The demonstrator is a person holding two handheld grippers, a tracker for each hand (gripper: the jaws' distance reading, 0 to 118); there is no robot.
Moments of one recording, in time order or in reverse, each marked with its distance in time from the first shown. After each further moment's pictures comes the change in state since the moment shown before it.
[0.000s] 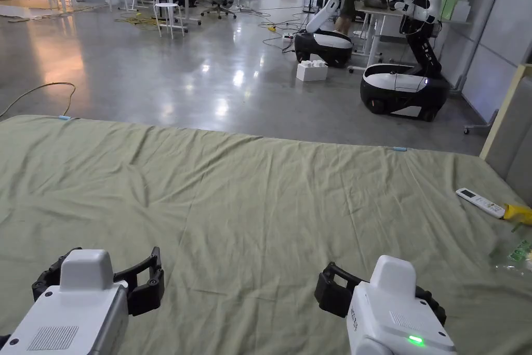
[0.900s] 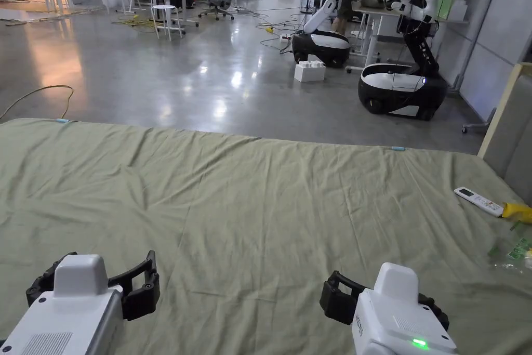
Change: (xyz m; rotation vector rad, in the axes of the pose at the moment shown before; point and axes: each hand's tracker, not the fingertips) left arm -0.004 -0.002 0.000 0.001 0.001 0.003; right arm 0.011 -0.009 -0.009 -0.033 -0.009 0.010
